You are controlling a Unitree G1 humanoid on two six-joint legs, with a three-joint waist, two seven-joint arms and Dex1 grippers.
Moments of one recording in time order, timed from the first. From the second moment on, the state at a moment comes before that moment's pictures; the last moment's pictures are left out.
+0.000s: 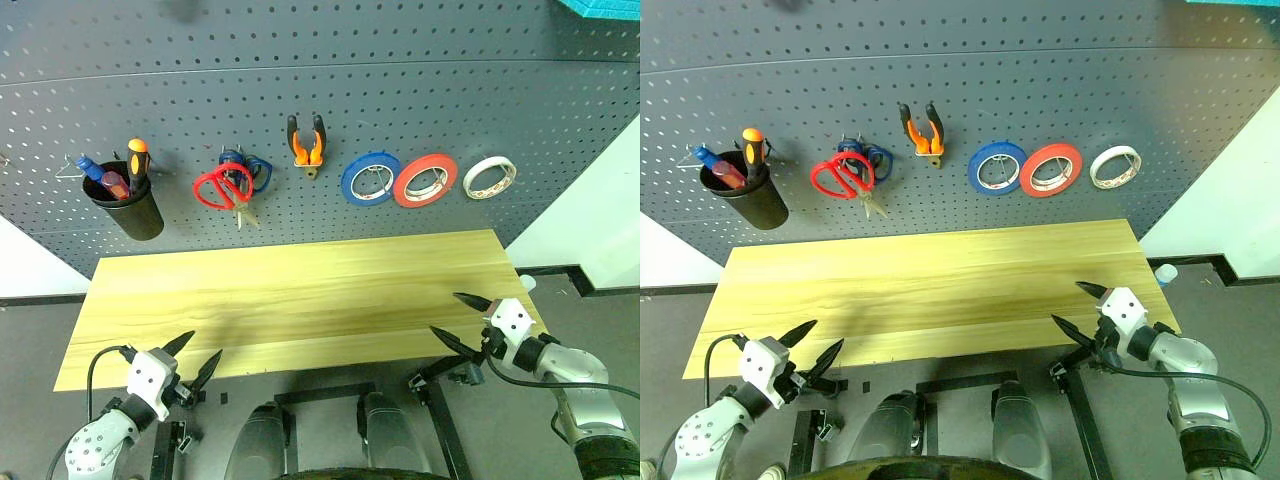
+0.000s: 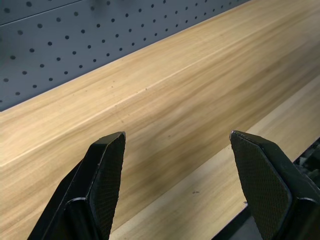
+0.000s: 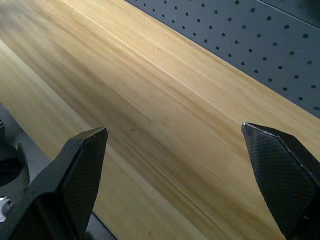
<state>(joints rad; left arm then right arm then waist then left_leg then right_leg) 0.35 0.38 0.24 0.22 -0.19 -0.45 -0.76 0.03 -0.61 -0.12 0.36 0.21 -0.33 0.93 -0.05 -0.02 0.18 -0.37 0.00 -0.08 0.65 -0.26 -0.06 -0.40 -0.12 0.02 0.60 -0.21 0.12</state>
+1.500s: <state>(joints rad) 0.30 0.39 0.13 0.31 -0.16 -0.49 -0.69 0.05 -0.57 -0.10 0.35 0.19 -0.29 0.86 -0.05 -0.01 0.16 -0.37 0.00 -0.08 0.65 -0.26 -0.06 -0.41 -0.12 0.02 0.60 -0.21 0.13</state>
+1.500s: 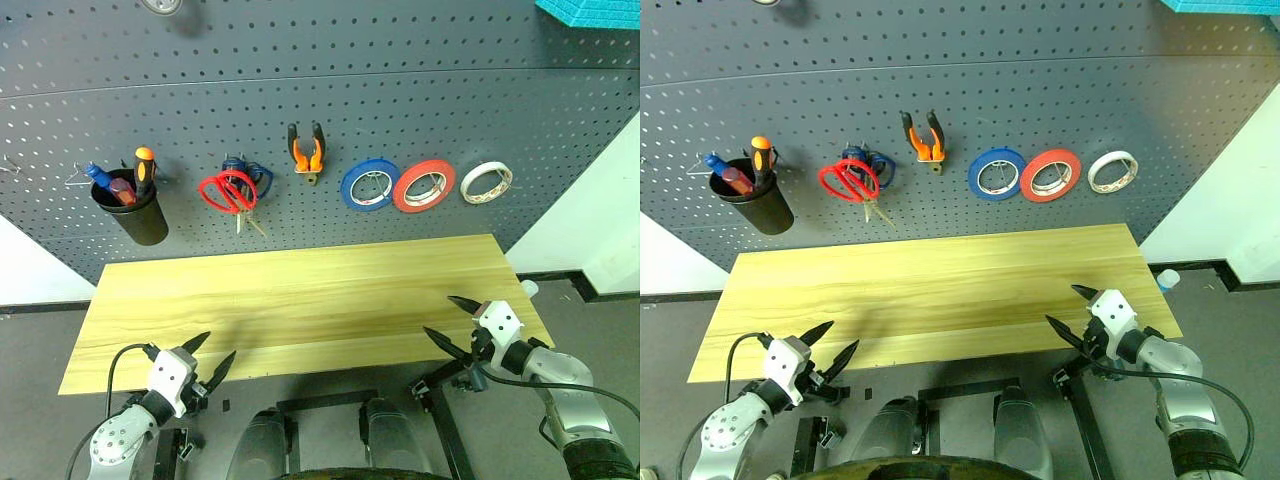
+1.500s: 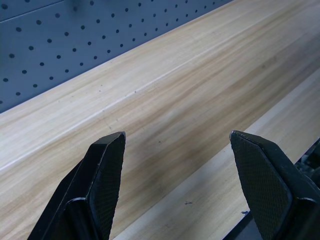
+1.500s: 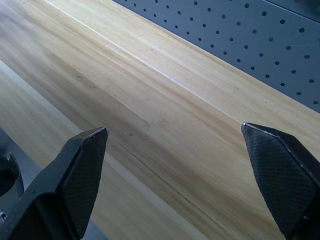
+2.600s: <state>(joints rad) 0.28 0.40 0.09 0.37 -0.16 -0.55 -0.67 0.00 -0.56 -0.09 0.53 0.18 -0.39 0.89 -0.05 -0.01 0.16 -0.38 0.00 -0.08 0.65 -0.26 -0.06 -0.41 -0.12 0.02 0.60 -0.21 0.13</state>
